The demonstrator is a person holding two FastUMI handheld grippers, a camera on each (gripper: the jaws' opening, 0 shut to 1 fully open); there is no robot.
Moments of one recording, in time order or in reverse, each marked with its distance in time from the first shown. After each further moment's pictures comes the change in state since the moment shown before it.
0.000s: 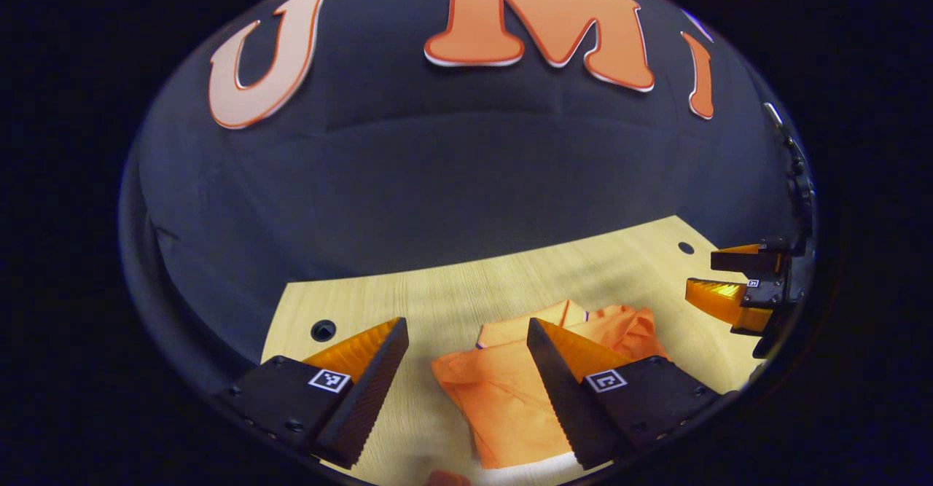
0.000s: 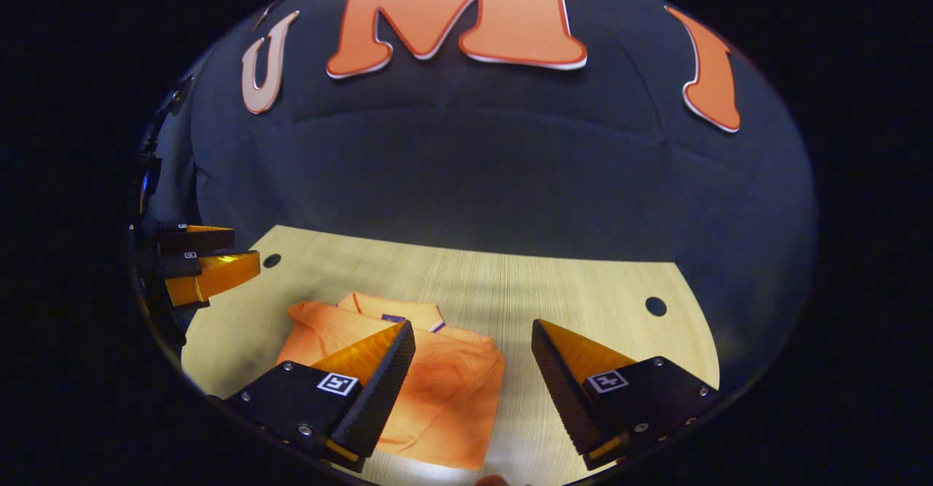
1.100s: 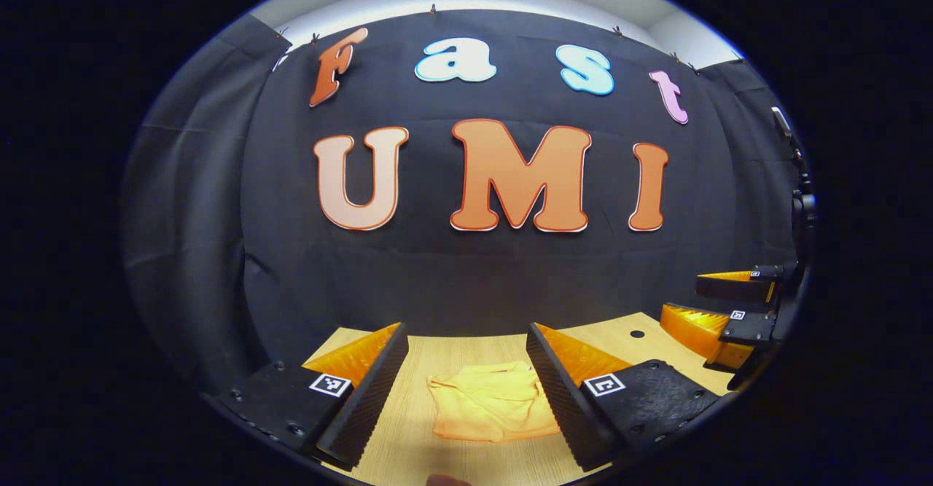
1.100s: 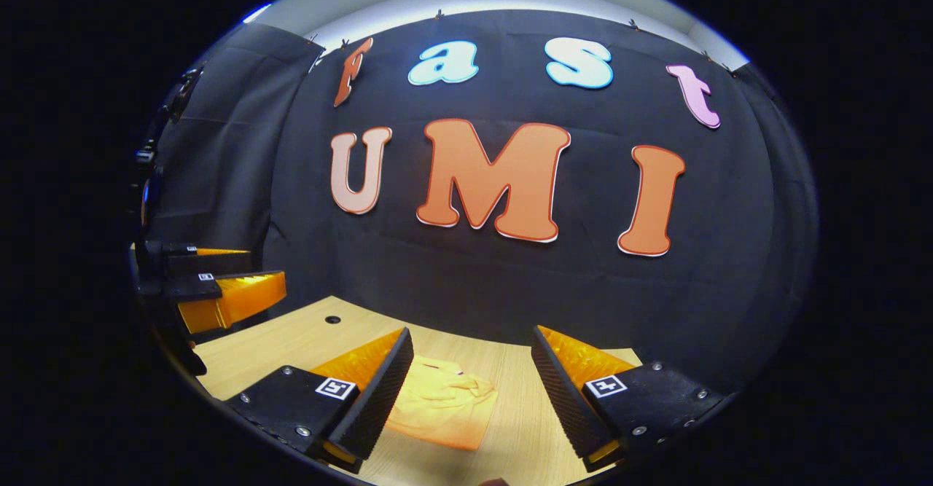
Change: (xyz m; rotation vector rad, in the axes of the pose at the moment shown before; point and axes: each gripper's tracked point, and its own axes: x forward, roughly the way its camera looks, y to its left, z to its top) left arm -0.278 -0.049 0.024 -0.104 -0.475 0.125; right arm -0.253 0.028 0.044 -0.092 -0.490 0.043
